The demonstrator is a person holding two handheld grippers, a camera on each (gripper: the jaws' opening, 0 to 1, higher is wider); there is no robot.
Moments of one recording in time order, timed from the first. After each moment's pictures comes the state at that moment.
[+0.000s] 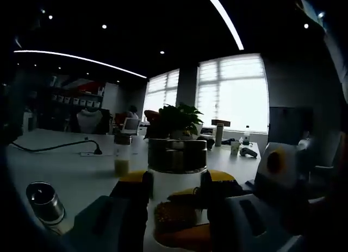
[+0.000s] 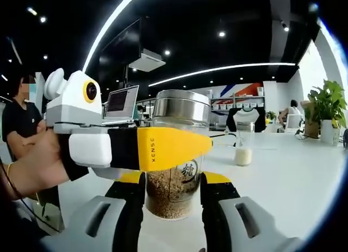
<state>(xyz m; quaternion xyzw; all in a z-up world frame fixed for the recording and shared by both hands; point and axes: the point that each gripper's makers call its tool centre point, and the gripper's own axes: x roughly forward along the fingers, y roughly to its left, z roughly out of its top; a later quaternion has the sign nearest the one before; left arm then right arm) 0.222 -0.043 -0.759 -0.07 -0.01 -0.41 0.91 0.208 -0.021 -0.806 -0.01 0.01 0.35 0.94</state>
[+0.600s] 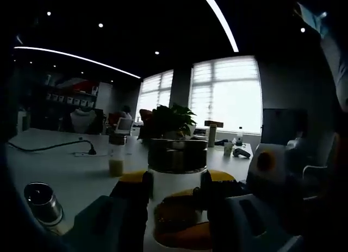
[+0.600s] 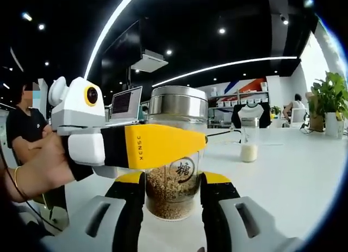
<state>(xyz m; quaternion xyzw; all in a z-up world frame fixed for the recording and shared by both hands) 0.213 -0.044 -0.759 -0.07 -0.01 -0.44 0.90 0.203 -0.018 -0.808 0.01 0.03 0.37 0.93</state>
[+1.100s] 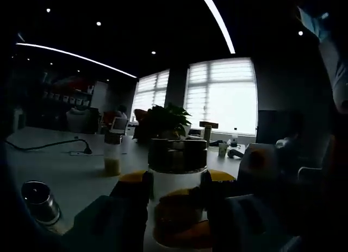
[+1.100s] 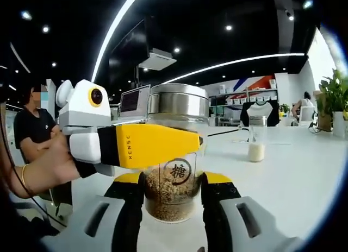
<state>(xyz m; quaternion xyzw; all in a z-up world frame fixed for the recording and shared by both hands) 0.204 -0.048 -0.757 -0.08 -0.01 -0.46 0.89 0.200 -0.015 -0.808 0.01 0.03 0.41 0.91</state>
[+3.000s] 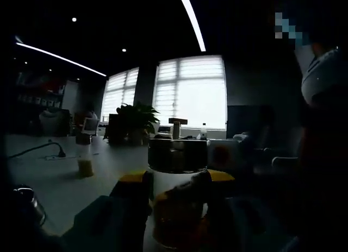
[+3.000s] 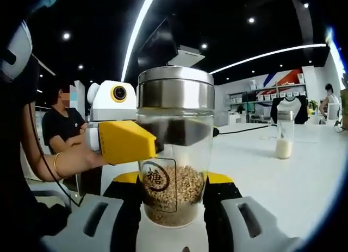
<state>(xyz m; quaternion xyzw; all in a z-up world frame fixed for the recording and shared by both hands) 0.164 -0.058 -0.760 -0.05 -0.01 -0.57 0.82 0.162 -0.004 -0.816 0.01 0.04 0.53 0.85</state>
